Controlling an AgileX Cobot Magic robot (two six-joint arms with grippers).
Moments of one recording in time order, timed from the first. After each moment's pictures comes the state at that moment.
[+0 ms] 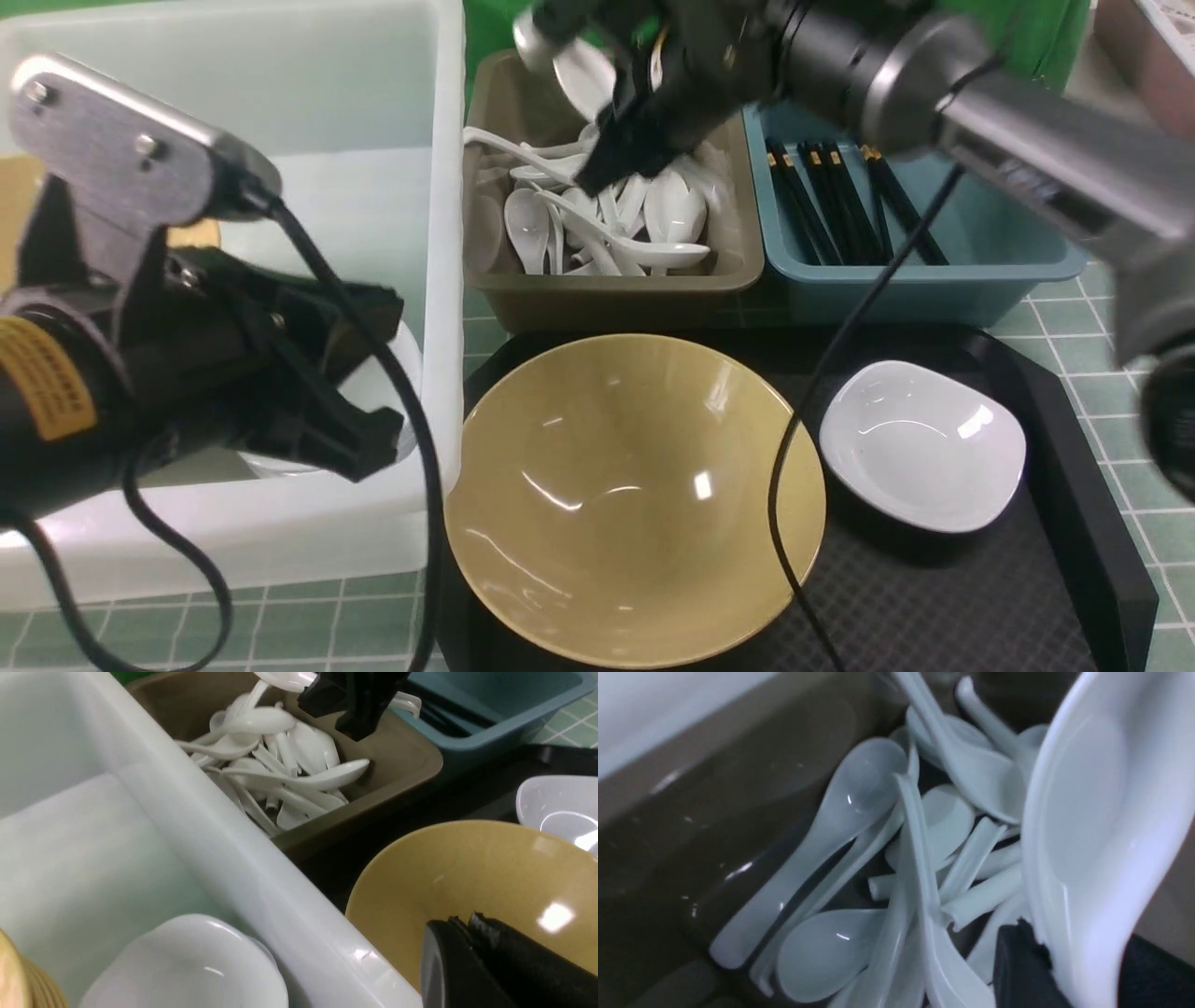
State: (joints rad) right arm 0.55 2.27 -2.12 -0.23 0.75 -0.10; left arm -0.57 0.91 -0.74 0.12 0.41 -0.07
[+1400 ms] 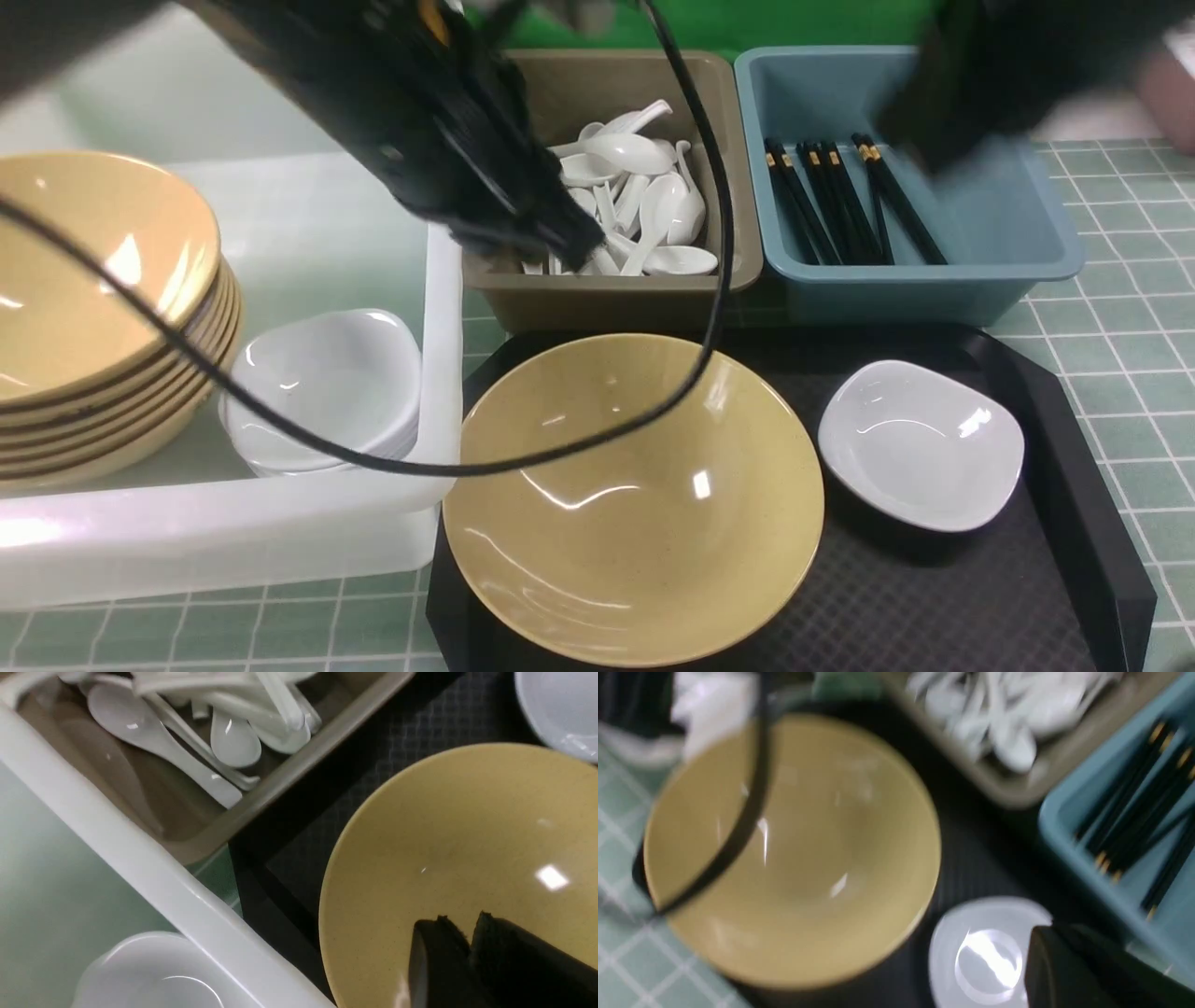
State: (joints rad) right arm 0.59 1.38 -1.57 -0.04 1.24 -0.21; left arm -0.57 1.61 -1.54 -0.03 1.10 0.20
